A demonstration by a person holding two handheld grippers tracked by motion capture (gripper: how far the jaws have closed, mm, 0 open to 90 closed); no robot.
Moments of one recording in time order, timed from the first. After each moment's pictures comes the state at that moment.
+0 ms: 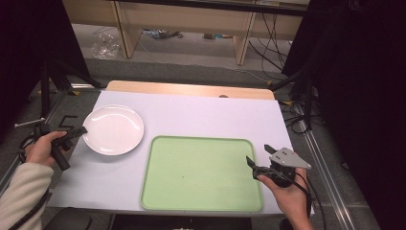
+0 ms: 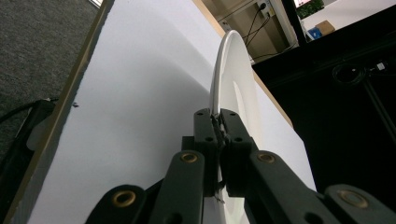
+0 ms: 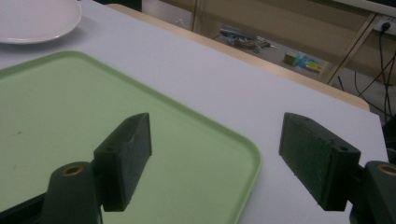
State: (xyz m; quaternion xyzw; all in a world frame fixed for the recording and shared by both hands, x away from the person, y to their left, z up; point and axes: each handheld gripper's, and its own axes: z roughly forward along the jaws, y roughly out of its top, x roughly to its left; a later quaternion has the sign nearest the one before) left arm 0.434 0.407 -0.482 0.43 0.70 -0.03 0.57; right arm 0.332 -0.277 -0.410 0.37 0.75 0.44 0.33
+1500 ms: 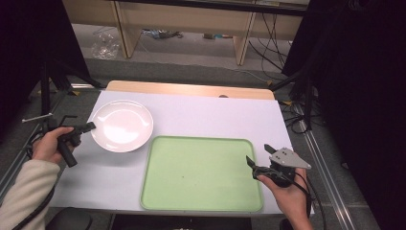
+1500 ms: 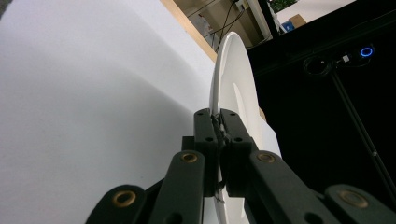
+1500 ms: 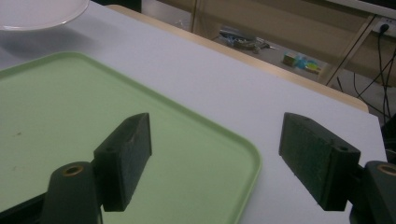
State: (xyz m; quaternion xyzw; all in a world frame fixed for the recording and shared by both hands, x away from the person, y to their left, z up) left arm 0.439 0.381 -0.466 0.44 0.68 -0.06 0.58; right arm 0.332 -0.276 -0.409 0.37 0.75 0.43 0.33
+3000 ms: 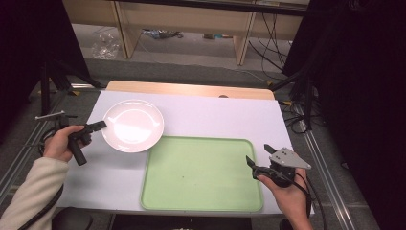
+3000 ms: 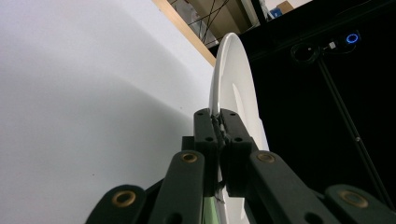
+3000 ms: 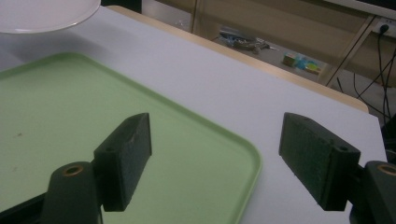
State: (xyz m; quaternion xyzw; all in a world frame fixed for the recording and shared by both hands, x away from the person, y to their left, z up) left arm 0.446 0.351 -0.460 0.45 0.66 -0.09 0.59; right arm 0.331 -0.276 -0.409 0.37 0.75 0.44 0.33
